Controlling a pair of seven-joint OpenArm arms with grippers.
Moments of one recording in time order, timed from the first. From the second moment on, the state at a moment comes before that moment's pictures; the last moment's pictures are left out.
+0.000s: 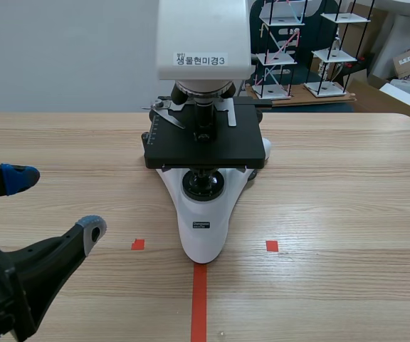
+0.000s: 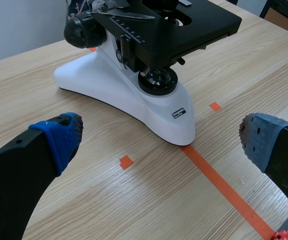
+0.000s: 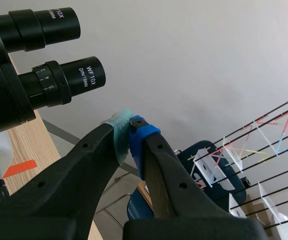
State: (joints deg) left arm 47.7 -32.4 -7.6 119.5 -22.2 -26.2 -8.2; right arm 47.5 40.9 -33.3 81.7 12.1 28.8 2.8
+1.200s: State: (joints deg) left arm 47.7 -32.4 -7.6 119.5 -22.0 -26.2 -8.2; right arm 39.3 41.4 -26.1 83.9 12.1 27.9 2.3
